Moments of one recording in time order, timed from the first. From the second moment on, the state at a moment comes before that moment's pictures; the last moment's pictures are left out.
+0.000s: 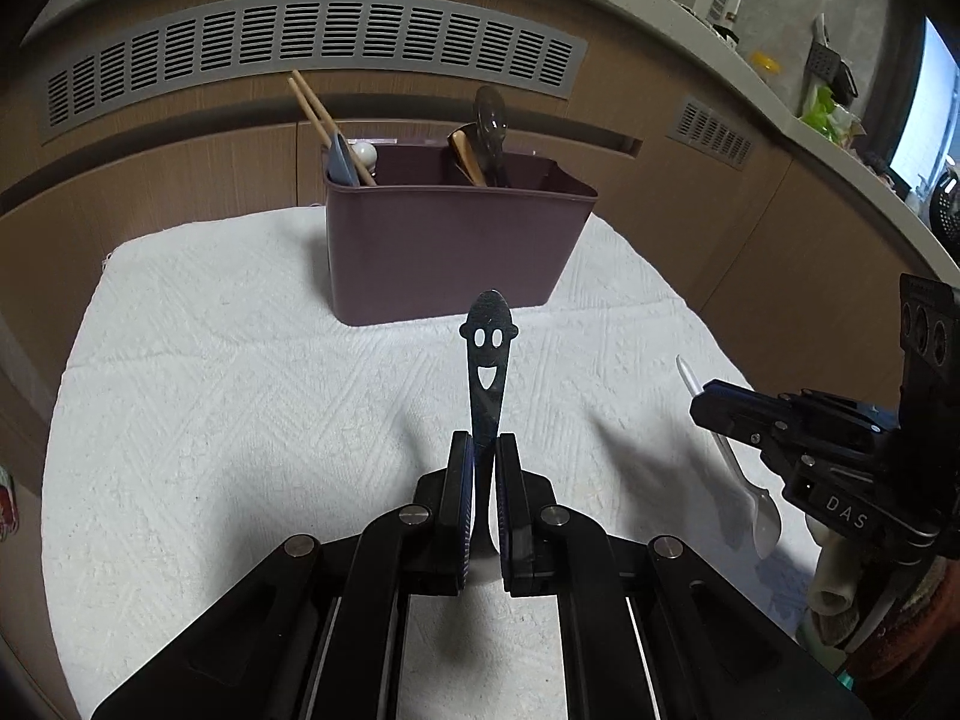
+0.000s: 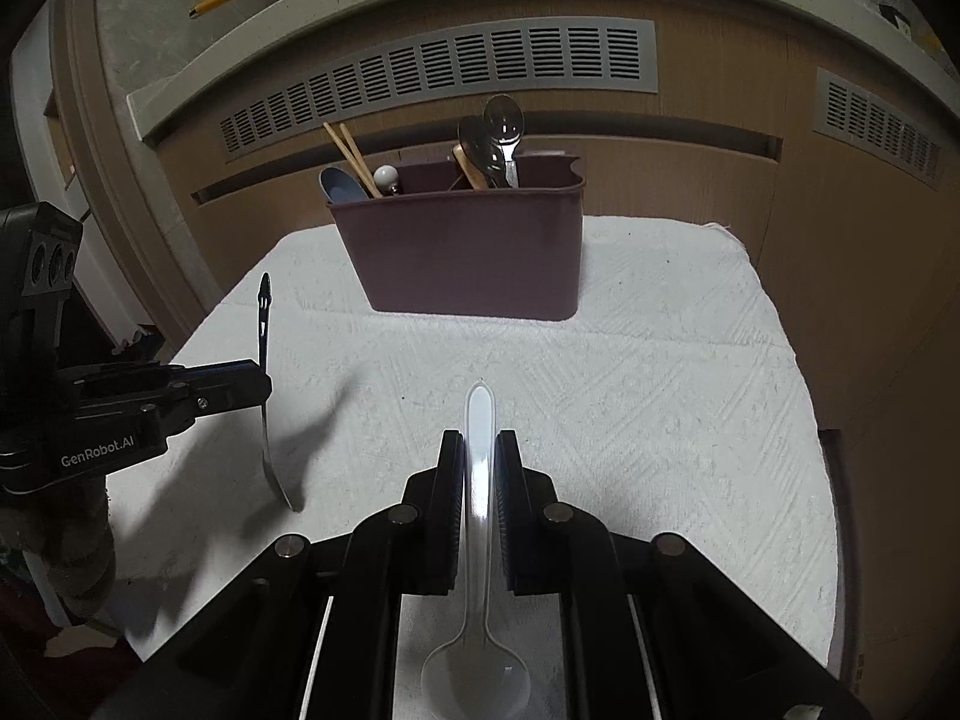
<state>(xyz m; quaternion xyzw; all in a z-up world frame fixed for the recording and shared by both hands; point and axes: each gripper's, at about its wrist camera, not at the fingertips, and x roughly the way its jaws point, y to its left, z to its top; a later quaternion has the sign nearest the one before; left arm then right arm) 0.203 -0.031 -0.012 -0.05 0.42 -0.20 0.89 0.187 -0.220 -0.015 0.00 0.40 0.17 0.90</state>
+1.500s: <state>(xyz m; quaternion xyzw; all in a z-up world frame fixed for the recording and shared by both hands) 0.310 0.003 -0.078 -0.05 0.51 -0.22 0.83 0.199 -0.246 -0.060 0.00 0.45 0.14 0.88</state>
